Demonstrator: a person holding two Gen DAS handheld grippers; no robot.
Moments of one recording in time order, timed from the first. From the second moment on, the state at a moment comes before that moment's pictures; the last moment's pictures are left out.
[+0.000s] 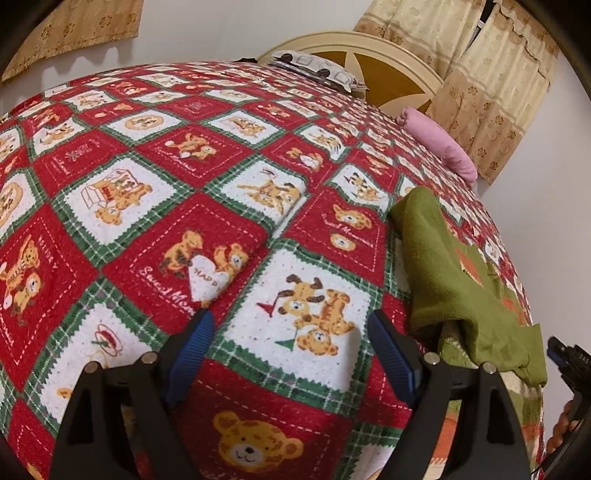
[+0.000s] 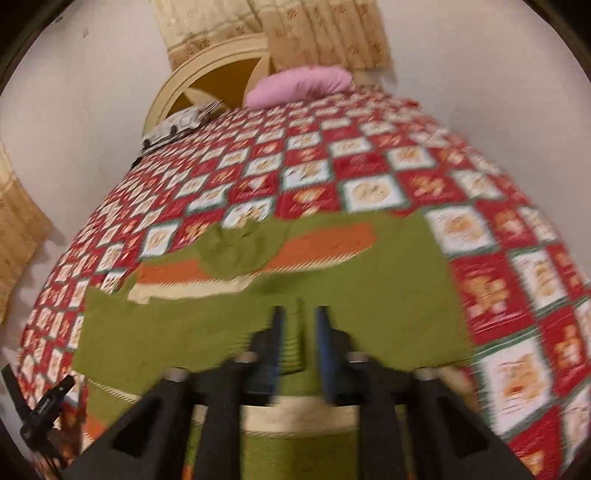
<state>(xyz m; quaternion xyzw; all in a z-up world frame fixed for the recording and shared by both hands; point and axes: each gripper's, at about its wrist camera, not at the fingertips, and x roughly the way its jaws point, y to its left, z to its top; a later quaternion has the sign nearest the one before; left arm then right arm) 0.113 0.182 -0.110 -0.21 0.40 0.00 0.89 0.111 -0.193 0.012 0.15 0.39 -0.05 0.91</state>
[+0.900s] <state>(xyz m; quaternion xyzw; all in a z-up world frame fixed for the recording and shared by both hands) 0.115 0.103 -0.078 -0.08 0.36 -0.10 0.92 0.113 -0.139 0.098 -0.01 0.28 -0.09 0.96</state>
